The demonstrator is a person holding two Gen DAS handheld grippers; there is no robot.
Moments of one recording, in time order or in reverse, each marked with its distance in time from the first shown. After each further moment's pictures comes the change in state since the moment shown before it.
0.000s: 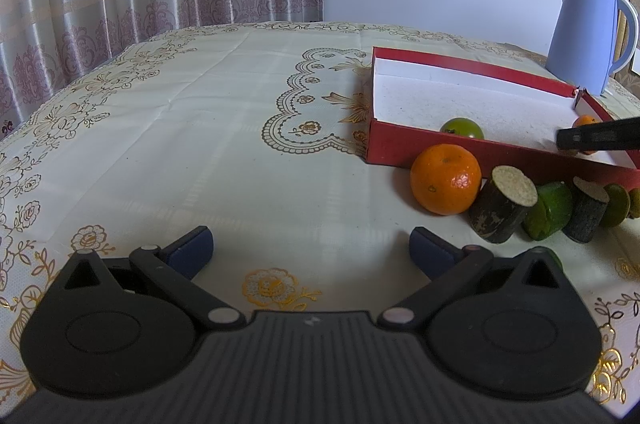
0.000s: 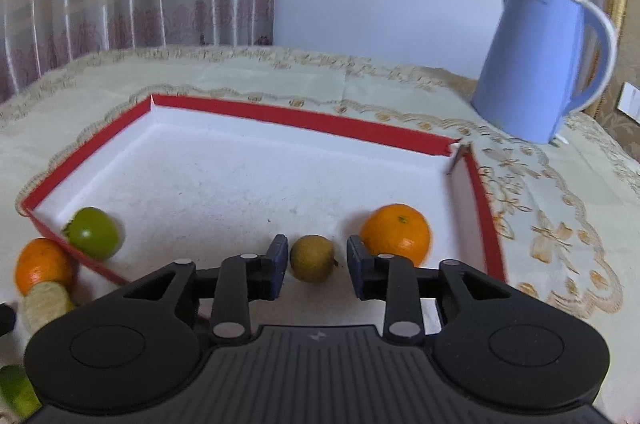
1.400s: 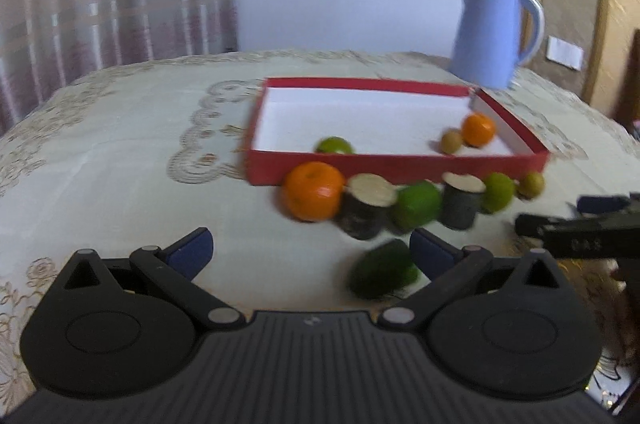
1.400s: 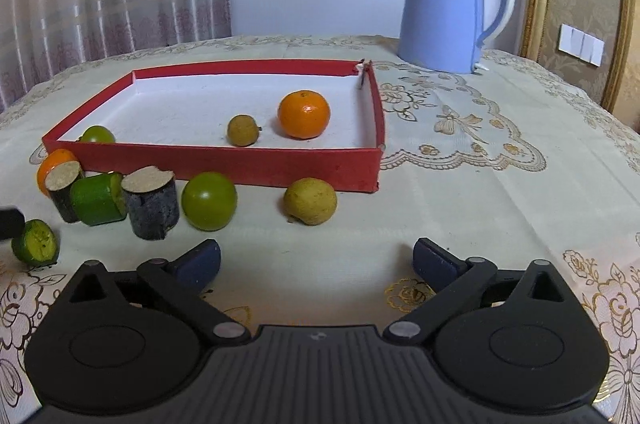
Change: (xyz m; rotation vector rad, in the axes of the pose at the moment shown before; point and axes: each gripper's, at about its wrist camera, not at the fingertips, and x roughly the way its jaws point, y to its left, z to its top) left arm -0.044 -0.045 -0.002 0.130 -0.062 -0.228; right arm -0.068 -0.035 -0.086 0.135 0.008 -0.067
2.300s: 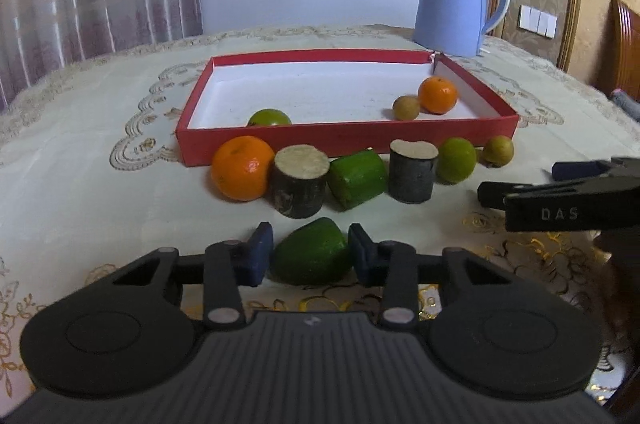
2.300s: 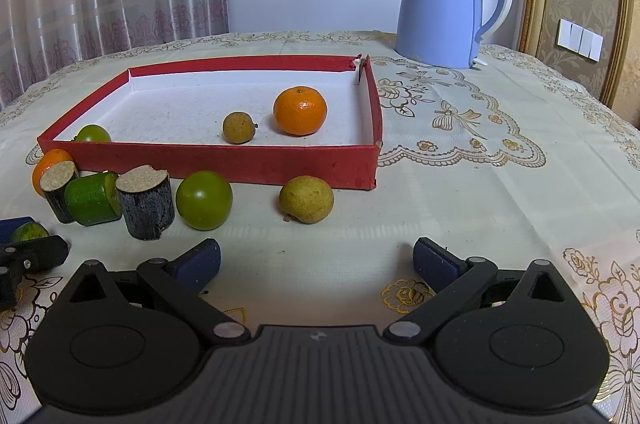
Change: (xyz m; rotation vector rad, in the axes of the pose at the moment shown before) left arm 0.016 -0.024 -0.009 0.067 0.053 -0.056; right arm 0.003 0.000 0.001 0.002 0.013 -0.003
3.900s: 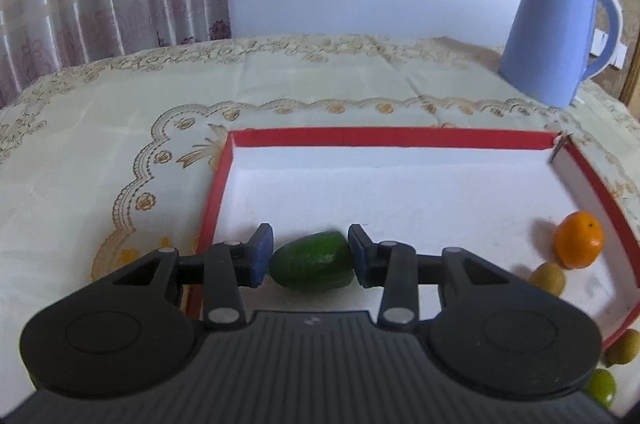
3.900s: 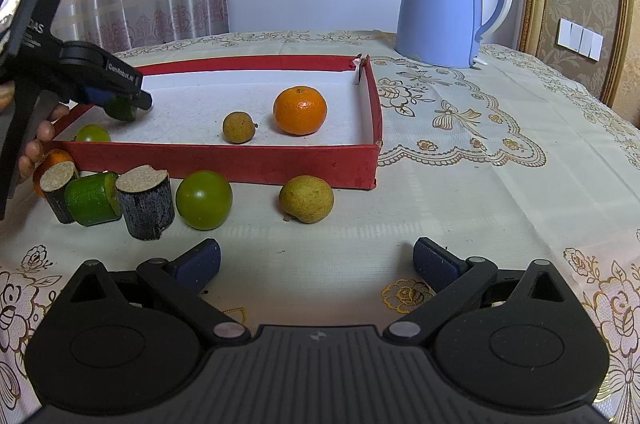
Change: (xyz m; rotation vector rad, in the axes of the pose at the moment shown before) left arm 0.149 0.058 0.128 -0.087 0.084 0.070; right arm 0.000 0.000 0.000 0.002 0.000 0.001
